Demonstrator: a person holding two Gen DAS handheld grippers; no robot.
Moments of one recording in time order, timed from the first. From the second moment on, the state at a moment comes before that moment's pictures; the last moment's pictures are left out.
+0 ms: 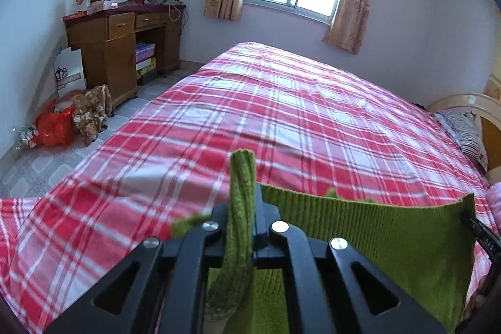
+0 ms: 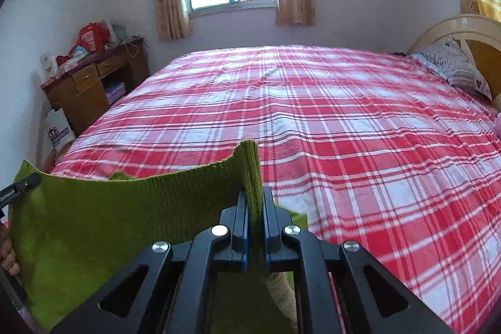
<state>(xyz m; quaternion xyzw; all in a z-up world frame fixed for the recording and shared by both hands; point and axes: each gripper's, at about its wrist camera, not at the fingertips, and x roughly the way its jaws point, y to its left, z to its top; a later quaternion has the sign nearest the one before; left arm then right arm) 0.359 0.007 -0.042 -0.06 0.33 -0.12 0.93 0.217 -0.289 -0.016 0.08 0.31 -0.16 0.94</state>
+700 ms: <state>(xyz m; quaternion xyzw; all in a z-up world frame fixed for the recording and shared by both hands) 0.339 0.009 -0.054 -0.01 0.36 -0.07 0.93 0.207 -0.364 -0.041 0.27 0.28 -0.10 0.92</state>
